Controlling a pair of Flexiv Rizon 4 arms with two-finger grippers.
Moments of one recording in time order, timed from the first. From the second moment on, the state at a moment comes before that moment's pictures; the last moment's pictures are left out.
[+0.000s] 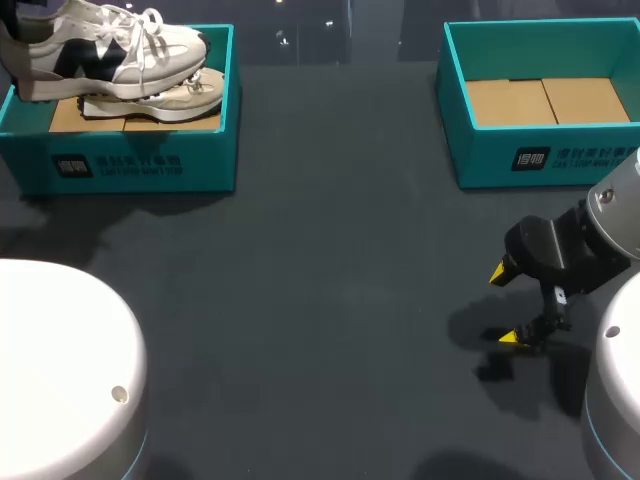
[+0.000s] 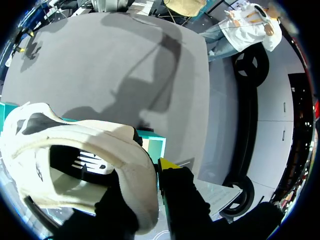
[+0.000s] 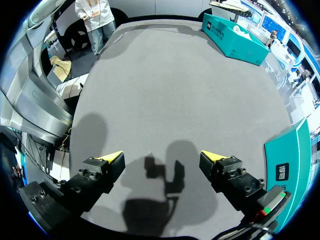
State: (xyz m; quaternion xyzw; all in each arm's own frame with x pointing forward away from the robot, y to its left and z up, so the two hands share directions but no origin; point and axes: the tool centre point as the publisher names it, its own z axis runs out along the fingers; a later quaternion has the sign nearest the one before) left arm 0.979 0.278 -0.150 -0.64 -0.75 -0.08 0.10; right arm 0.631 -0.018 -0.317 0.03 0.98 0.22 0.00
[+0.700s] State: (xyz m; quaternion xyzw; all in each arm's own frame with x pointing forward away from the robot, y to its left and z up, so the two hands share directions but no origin) left arm 0.842 0.185 -0.137 -0.68 -0.72 -0.07 0.10; right arm 0.631 -0.018 -0.317 0.03 0.98 0.22 0.00
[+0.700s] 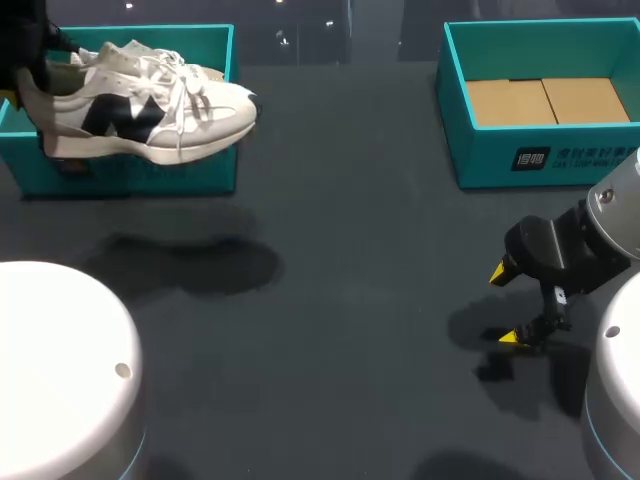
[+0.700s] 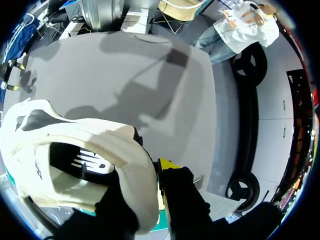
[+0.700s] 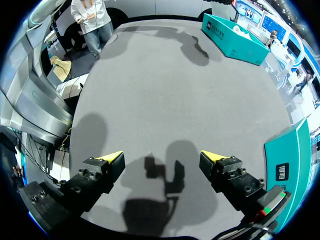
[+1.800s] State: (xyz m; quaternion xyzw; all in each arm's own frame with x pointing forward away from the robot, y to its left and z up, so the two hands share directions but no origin) left arm 0.744 0.087 -0.172 -0.72 -0.68 -0.10 0.09; right arm 0.631 -0.018 -0.317 0.03 0.98 0.22 0.00
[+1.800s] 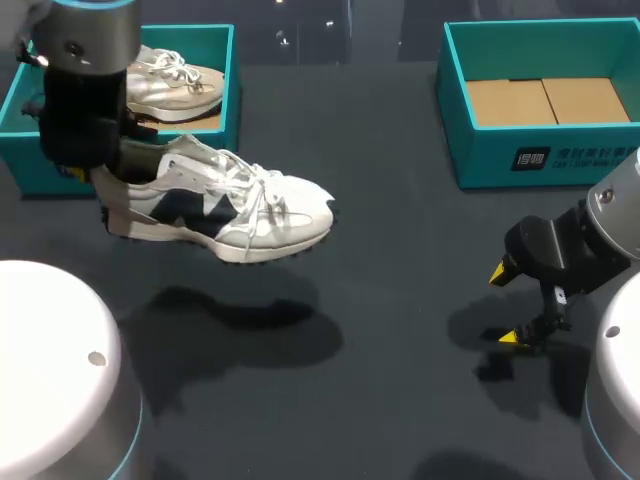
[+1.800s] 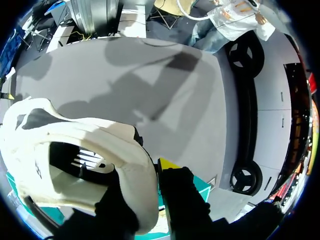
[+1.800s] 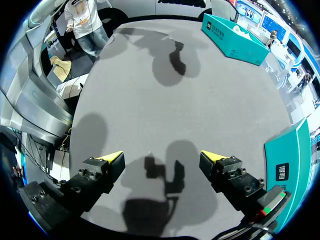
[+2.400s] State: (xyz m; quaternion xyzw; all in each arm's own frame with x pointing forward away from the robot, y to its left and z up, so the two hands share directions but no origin) left arm 0.722 -0.002 -0.246 -0.71 -0.68 -0.12 0.11; right arm 0.631 -0.018 -0.317 0.03 0.98 0.22 0.00
